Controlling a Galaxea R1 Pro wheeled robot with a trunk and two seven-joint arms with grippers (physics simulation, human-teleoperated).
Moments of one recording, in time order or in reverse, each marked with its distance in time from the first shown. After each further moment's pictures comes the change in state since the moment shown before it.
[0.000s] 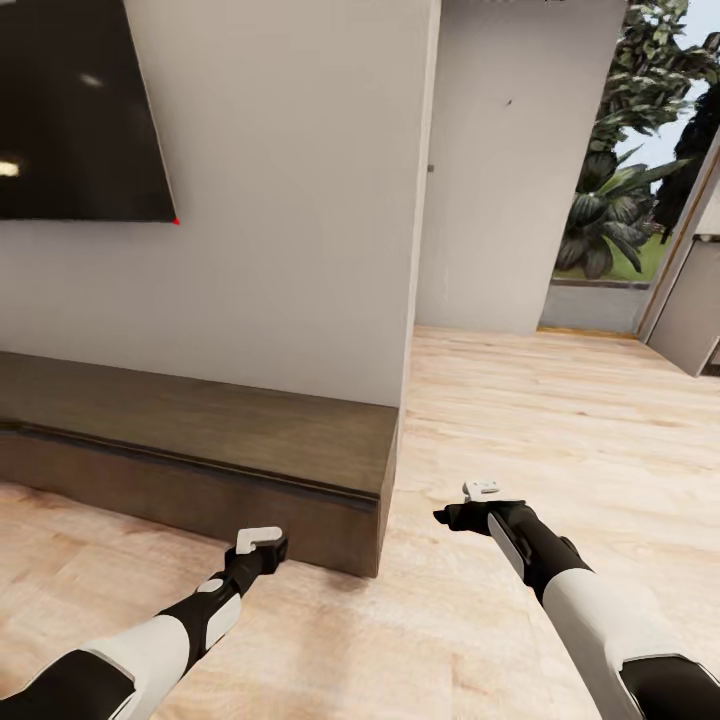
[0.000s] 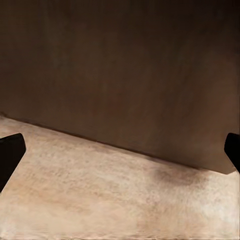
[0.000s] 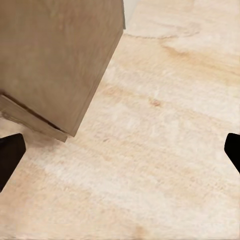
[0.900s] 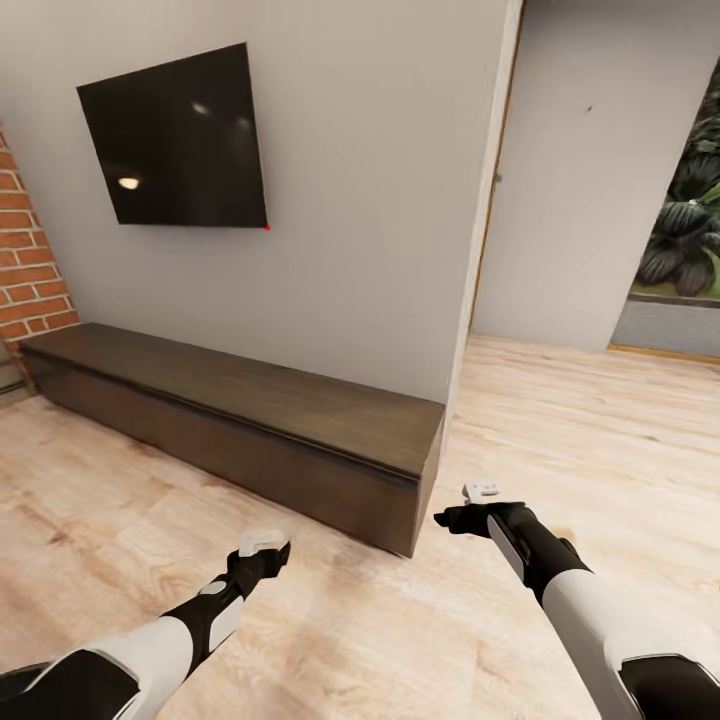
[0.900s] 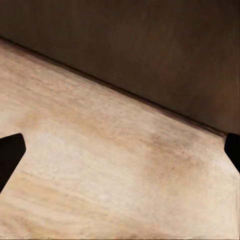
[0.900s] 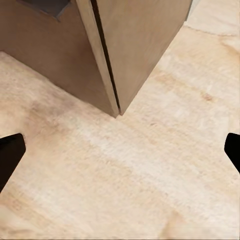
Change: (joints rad) left arm 0.000 -0.013 0.000 0.014 0.000 0.003 0.003; right arm 0.000 0.001 0.002 0.013 0.004 0.001 -0.001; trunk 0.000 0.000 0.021
